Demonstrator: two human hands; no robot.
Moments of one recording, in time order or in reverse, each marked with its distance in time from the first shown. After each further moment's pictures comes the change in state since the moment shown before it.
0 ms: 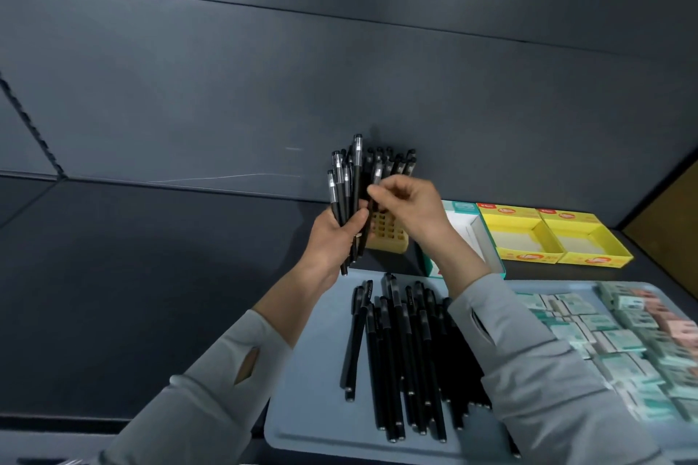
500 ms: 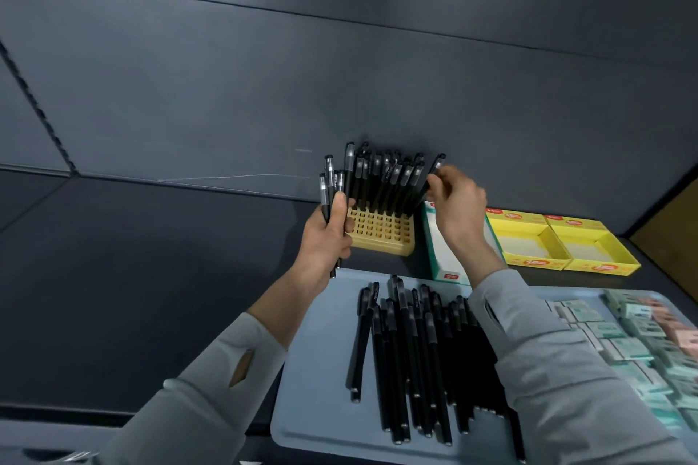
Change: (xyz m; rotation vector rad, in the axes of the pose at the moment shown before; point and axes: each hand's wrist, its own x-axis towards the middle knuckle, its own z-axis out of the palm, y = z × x) left_hand -0.005 0.005 -0.020 0.032 0.037 -0.011; right_hand 0.020 0.033 -0.034 -0.500 0.427 -0.136
